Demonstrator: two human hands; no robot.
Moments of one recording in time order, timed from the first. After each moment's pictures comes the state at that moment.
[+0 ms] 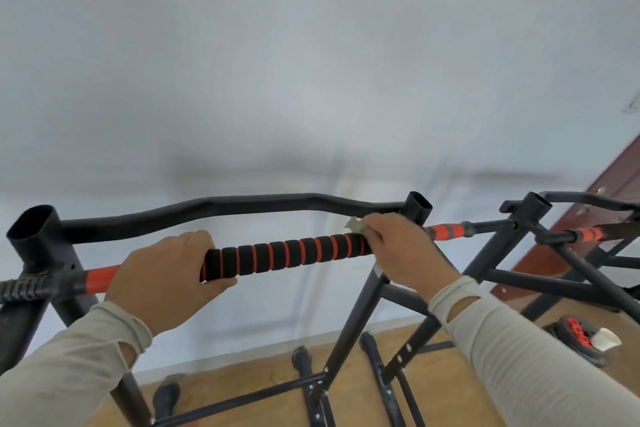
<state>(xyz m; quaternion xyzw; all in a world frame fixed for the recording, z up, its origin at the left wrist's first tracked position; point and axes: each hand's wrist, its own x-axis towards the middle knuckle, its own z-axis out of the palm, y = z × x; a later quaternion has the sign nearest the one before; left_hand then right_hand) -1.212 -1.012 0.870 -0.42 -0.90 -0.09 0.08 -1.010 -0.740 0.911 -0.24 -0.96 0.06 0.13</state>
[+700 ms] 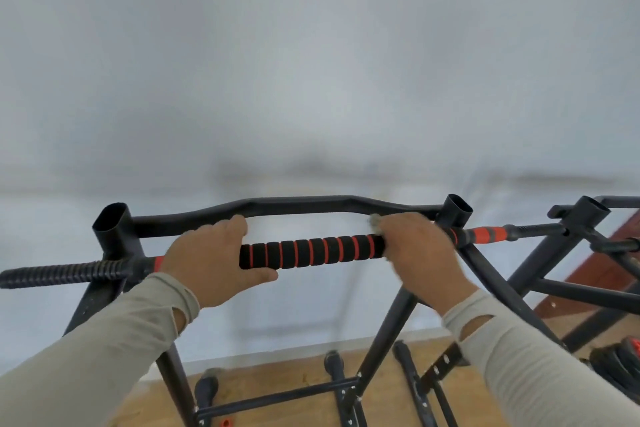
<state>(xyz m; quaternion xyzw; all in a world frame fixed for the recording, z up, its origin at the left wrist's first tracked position) -1.223 -1.018 0.882 -0.39 -0.92 -0.07 0.04 -1.030 -0.765 0.895 -0.21 -0.96 -0.11 0.16</state>
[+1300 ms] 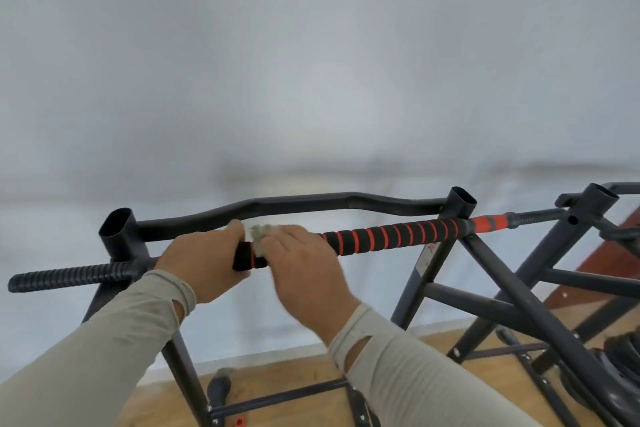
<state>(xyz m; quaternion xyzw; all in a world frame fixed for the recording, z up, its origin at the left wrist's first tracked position) -1.241 -1.024 0.878 -0.42 -0.91 -0.03 0.05 -1.103 -0.897 0.865 -0.04 -0.95 0.06 0.30</state>
